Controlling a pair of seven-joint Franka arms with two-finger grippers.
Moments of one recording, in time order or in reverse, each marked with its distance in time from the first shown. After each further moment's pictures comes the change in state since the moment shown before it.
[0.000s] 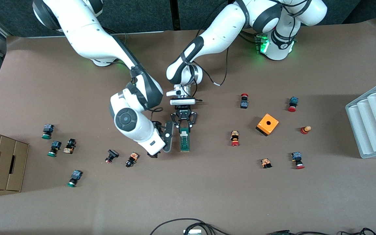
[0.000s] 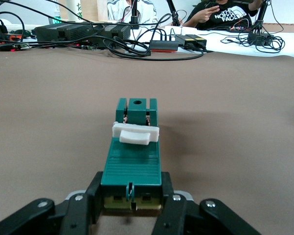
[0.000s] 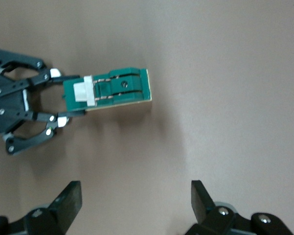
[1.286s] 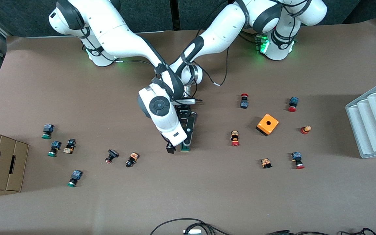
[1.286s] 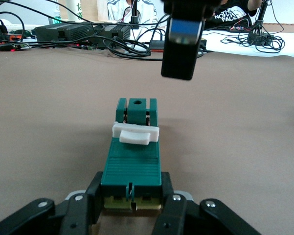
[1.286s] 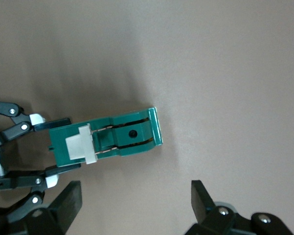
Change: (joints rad) left arm 0.000 0.000 0.000 0.000 0.000 0.000 0.000; right arm 0.227 0.095 -0.141 0.000 0.000 0.148 0.151
